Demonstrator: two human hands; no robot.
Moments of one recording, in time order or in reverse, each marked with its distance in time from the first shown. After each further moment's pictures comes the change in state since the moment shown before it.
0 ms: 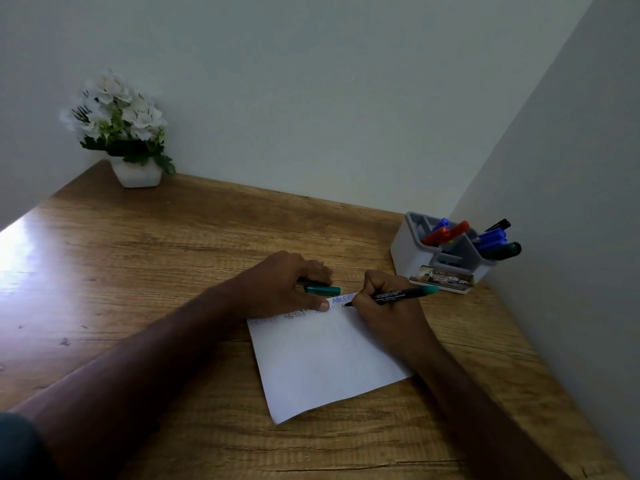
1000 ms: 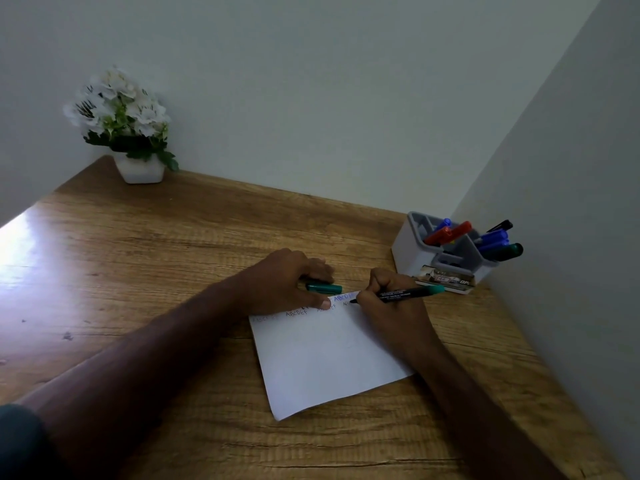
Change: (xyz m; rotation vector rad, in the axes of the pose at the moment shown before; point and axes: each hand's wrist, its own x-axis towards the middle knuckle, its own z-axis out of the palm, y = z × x) left_hand 0.001 0.000 -0.001 0.013 -0.009 0.005; right_hand 0.000 0.002 0.000 0.013 0.032 0.008
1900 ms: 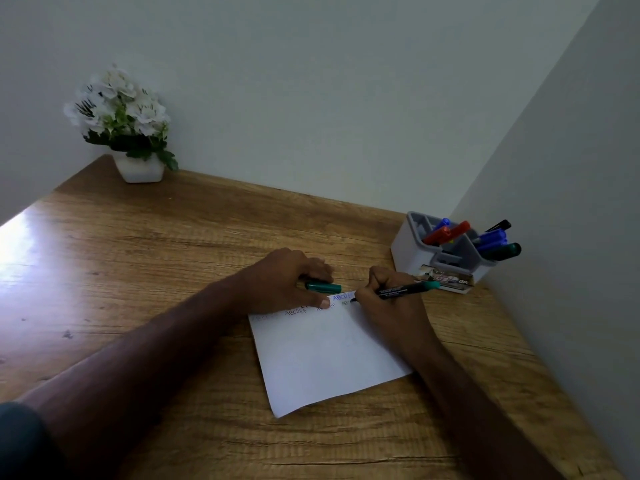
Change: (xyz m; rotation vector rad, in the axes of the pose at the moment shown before) left_hand 0.000 -0.001 0.000 -0.003 -0.006 0.004; right_hand 0.002 0.001 0.002 -0.006 0.025 0.030
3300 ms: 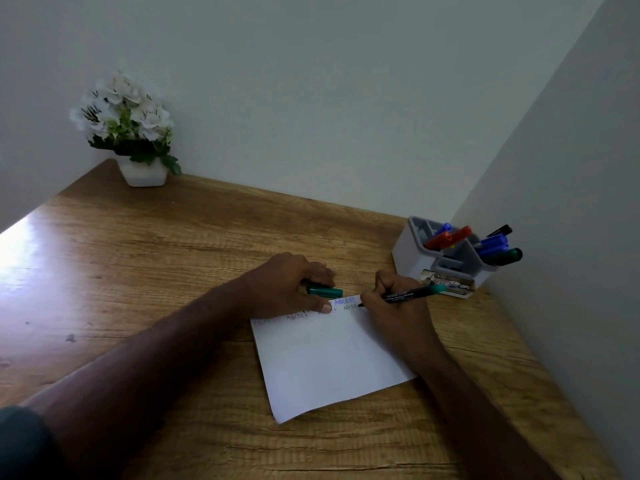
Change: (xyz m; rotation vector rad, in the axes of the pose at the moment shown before) left_hand 0.001 -0.002 0.001 0.008 0.002 0.012; right_hand 0.000 0.003 -0.003 0.041 0.035 0.011
